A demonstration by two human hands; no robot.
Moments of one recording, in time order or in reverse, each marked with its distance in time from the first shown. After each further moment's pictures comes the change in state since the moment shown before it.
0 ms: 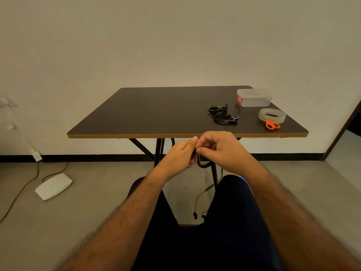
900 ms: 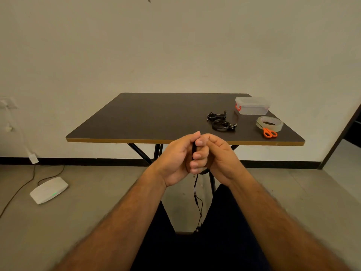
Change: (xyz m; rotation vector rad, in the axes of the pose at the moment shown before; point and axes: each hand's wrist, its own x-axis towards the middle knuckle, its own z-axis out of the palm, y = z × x) left_hand -0.016 0.039 0.000 -0.773 -0.332 0.031; right_hand 0.001 -0.002 0.019 1.099 0.042 0.122
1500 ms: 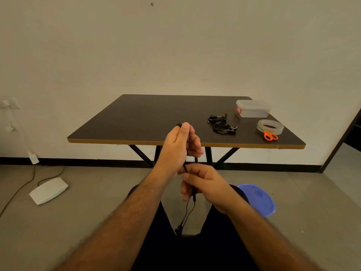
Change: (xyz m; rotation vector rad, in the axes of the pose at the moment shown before) left_hand 0.008 0.000 -0.003 0.454 0.477 0.366; right_hand -0.031 0.022 0.017 -0.369 -0.174 0.218
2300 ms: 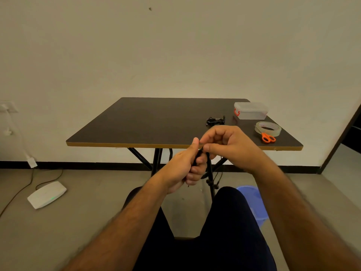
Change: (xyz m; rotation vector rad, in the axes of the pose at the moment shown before) left_hand -0.009 -0.010 -0.001 -0.104 -0.449 -0.431; right_hand 0.009 -0.066 -0.068 -0.396 0.136 -0.332
